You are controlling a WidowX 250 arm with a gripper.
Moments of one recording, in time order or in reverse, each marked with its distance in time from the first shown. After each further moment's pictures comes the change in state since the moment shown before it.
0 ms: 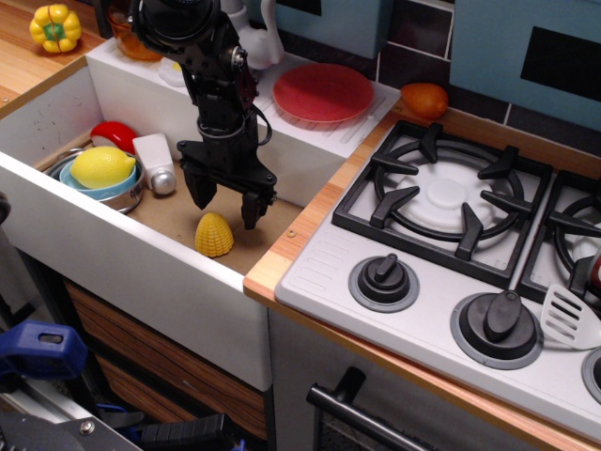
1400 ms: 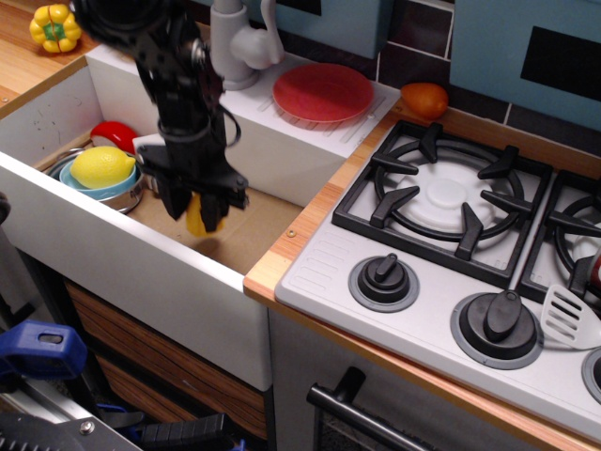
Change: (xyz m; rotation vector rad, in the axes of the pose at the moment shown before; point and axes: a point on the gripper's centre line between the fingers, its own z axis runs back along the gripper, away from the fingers) arm -0.032 0.004 0.048 0.036 -0.033 0.056
